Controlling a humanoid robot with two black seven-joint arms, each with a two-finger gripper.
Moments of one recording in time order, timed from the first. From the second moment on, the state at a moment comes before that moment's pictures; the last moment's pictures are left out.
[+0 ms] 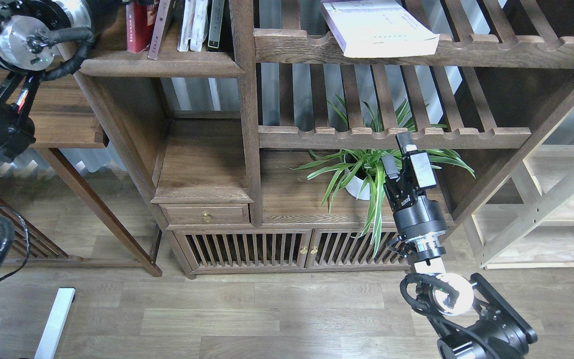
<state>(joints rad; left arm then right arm) -1.08 0.28 -1.09 -0.96 0.63 0.02 0.49 0.09 -0.06 1.19 1.20 0.20 0.58 0.18</state>
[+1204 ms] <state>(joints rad) -0.68 0.43 -1.38 -1.53 0.58 0.00 0.49 0.06 -0.02 1.17 1.19 0.23 0.58 0.18</state>
